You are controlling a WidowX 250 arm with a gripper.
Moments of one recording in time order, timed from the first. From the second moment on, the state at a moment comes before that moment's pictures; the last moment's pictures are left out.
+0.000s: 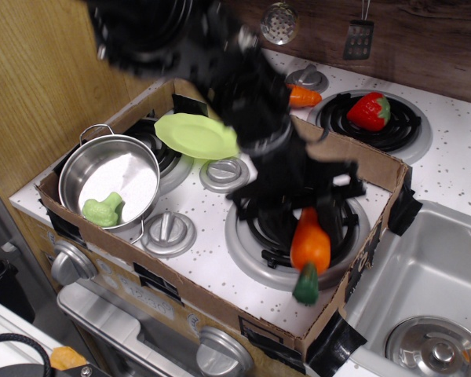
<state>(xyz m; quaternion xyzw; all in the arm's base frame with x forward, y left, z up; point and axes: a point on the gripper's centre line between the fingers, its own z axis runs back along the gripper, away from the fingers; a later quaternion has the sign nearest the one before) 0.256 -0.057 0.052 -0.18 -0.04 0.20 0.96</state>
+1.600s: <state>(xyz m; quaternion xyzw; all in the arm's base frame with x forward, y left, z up) 0.360 0.086 0.079 0.04 -0.22 -0.25 0.94</state>
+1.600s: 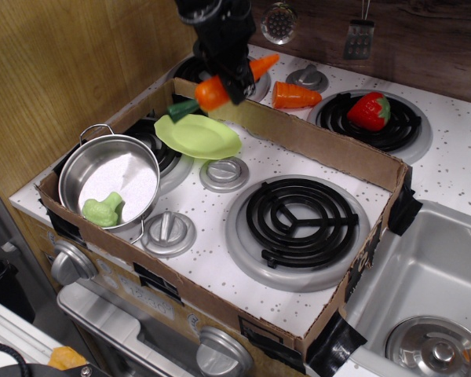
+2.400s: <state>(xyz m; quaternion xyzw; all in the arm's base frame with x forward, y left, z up) 0.353 0.098 0.044 0.04 -0.24 -0.34 0.91</state>
